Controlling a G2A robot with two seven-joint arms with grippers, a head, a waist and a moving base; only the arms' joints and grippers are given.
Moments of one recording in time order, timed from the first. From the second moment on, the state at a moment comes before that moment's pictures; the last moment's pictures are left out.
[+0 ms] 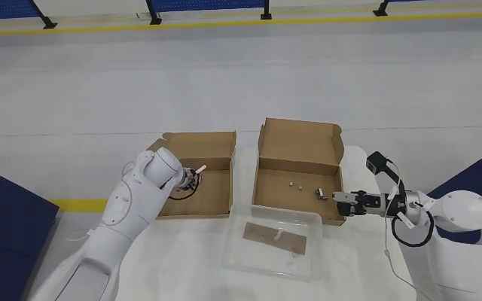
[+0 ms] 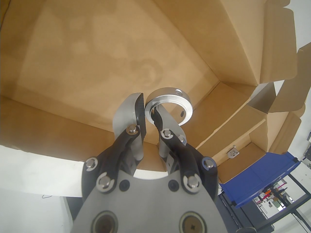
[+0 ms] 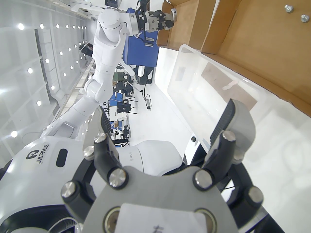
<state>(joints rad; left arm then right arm) 0.61 -1.28 -0.84 -0.87 0.20 0.82 -0.81 -1.36 -1.10 1.84 -1.72 0.07 0.03 1.54</state>
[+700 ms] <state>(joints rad) 0.58 -1.33 -0.70 -0.80 0.17 0.92 -0.86 -1.36 -1.10 1.84 -1.72 0.07 0.03 1.54</state>
